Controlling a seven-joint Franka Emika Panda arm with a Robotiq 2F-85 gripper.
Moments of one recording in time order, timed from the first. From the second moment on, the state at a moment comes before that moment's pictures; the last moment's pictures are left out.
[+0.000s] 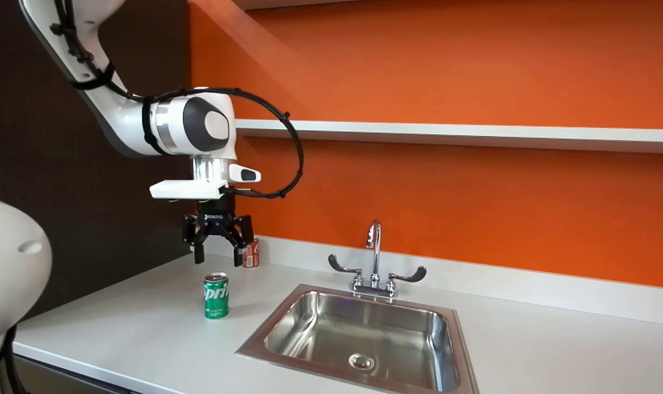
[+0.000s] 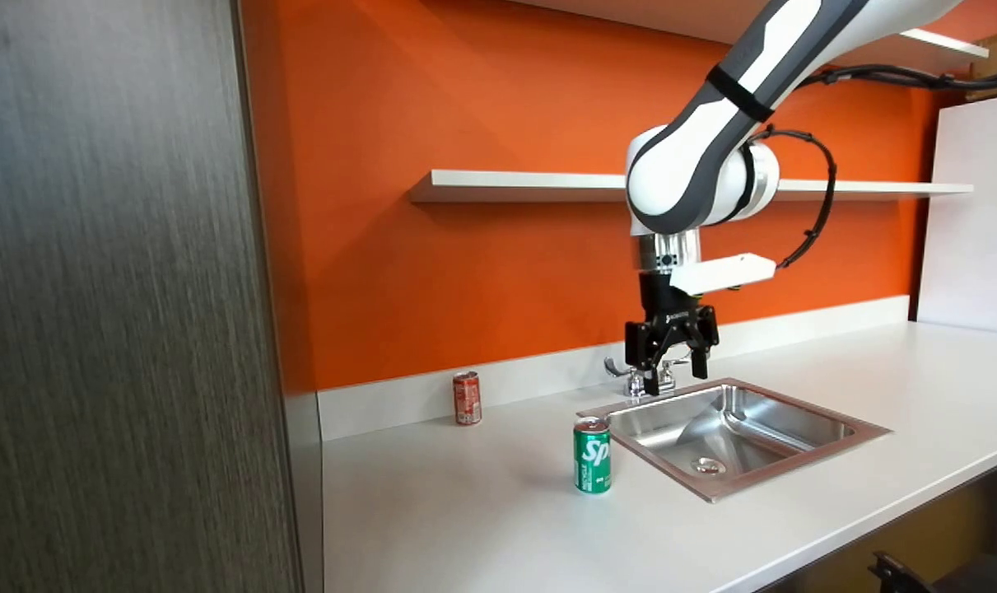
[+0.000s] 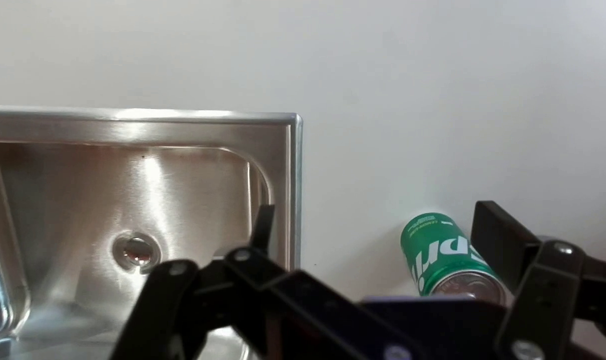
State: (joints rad) arm 0.05 -0.27 0.04 -2.61 -0.10 2.29 0.05
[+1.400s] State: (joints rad) arm 0.13 -0.01 0.10 -2.60 -0.04 2.45 0.05
